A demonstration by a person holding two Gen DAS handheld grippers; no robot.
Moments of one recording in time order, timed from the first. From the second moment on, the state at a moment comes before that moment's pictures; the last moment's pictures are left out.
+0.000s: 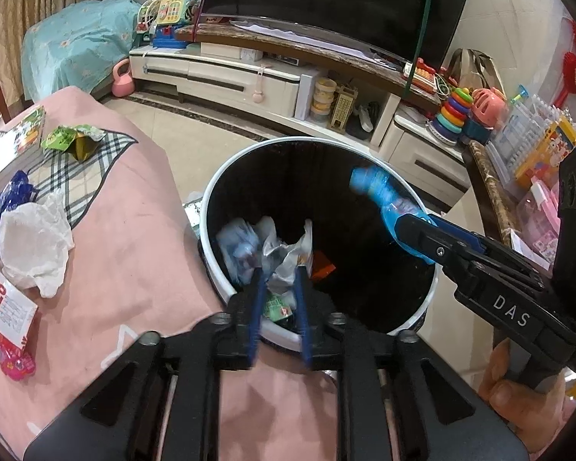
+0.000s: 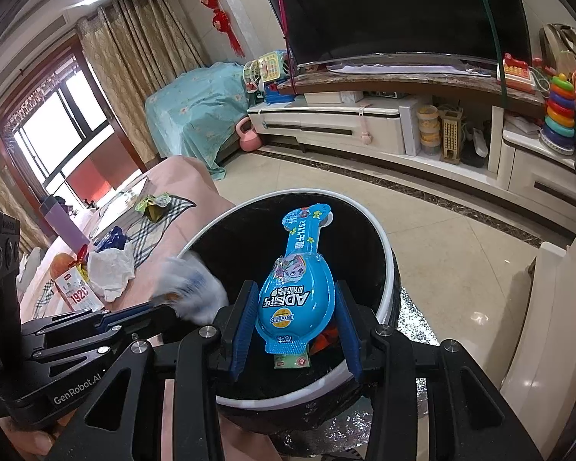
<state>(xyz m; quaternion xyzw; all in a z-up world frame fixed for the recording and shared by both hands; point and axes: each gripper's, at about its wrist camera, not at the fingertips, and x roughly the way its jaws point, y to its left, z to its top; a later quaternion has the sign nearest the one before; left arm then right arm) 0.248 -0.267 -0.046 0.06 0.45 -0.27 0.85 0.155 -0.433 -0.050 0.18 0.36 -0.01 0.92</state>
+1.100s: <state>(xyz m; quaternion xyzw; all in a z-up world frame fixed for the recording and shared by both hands) 0.194 -0.080 -0.067 -0.05 0.44 -0.12 0.89 0.138 -0.321 -0.050 0.18 0.35 0.09 0.91</state>
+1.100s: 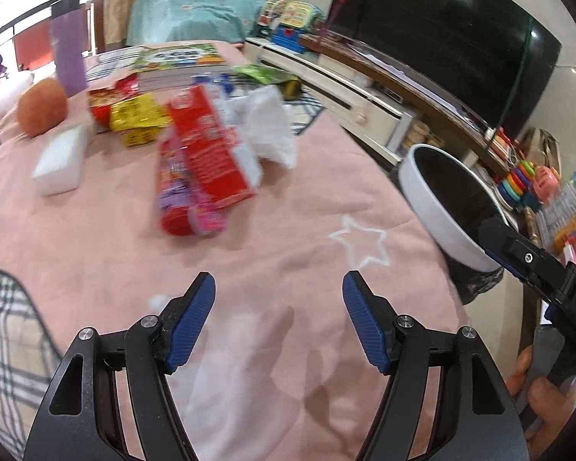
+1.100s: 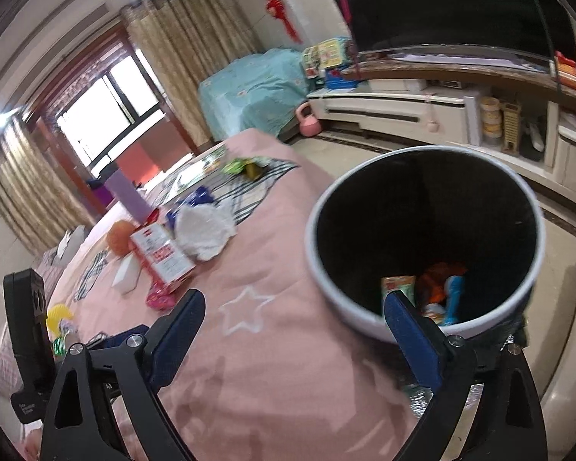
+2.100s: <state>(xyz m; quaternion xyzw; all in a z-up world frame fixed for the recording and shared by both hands) 0.184 0.046 -0.092 -0.11 0.45 -0.01 0.88 0.169 -0.201 -0.080 0.15 0.40 0.23 0.88</state>
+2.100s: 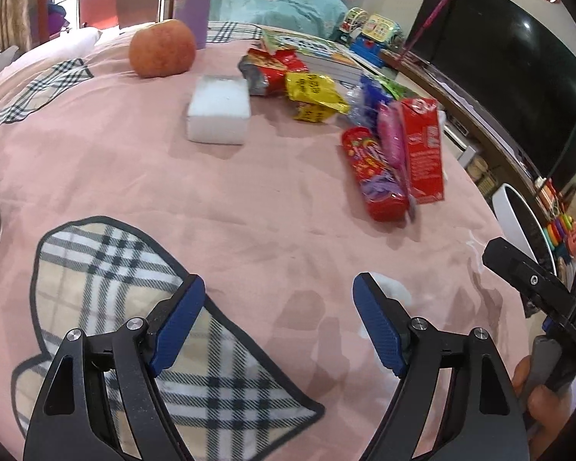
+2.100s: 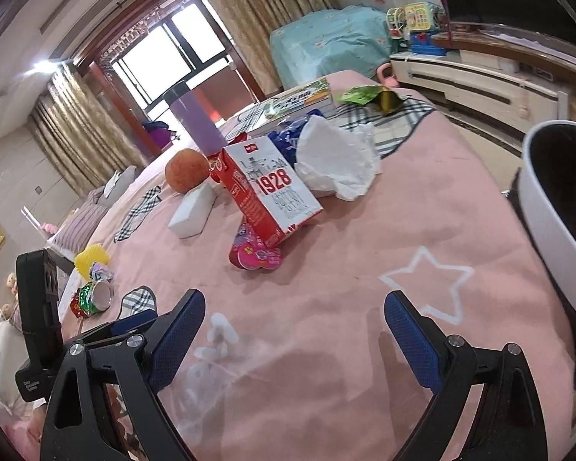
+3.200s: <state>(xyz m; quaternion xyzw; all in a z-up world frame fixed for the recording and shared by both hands) 0.293 0.089 -0.094 -0.11 0.44 0.04 0.89 0.246 -0.172 -0.086 0.15 0.40 0.29 0.86</state>
